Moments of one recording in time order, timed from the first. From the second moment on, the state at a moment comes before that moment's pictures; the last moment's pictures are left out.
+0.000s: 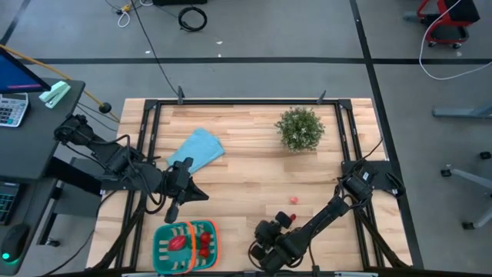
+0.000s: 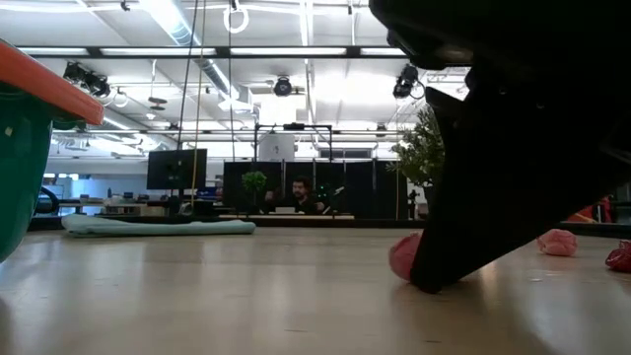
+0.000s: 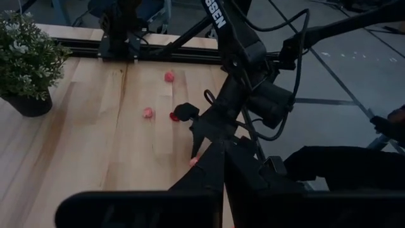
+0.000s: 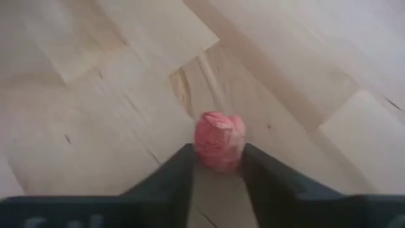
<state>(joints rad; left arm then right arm) -0.56 1.11 1.18 -0.49 -0.31 -0.35 0.68 2.32 1.63 -0.76 0.59 1.36</state>
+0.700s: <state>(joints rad) -0.55 1.11 1.18 -0.48 -0.31 -0.35 0.64 2.05 1.66 -0.11 0.82 0.54</state>
